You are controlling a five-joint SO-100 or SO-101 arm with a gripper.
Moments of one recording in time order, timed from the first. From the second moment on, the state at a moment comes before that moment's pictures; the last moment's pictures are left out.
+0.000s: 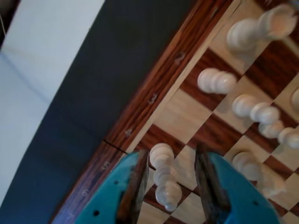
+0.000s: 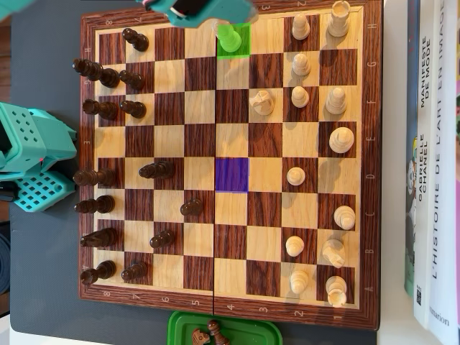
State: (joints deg) arm -31.1 80.0 78.8 67.8 86.4
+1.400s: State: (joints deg) arm -4.0 139.7 127.6 2.5 86.4
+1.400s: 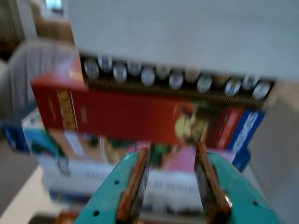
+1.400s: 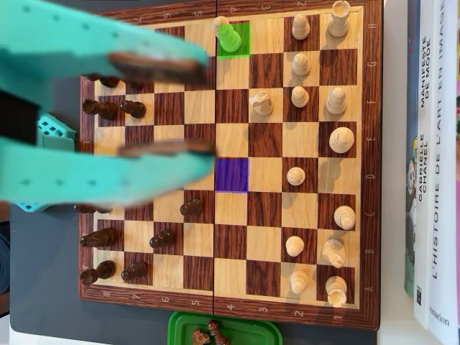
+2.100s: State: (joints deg) arm -4.0 160.8 152.2 -41.0 86.4
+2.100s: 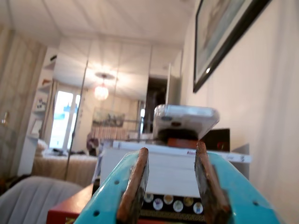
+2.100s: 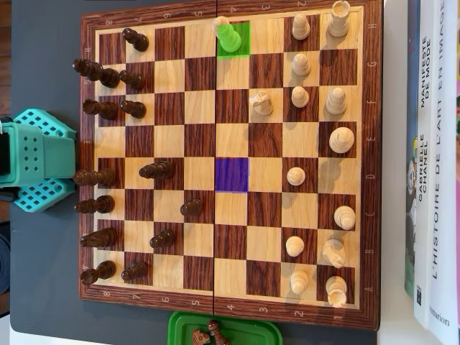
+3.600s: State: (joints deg) arm -0.5 192.4 179.8 -84.5 86.4
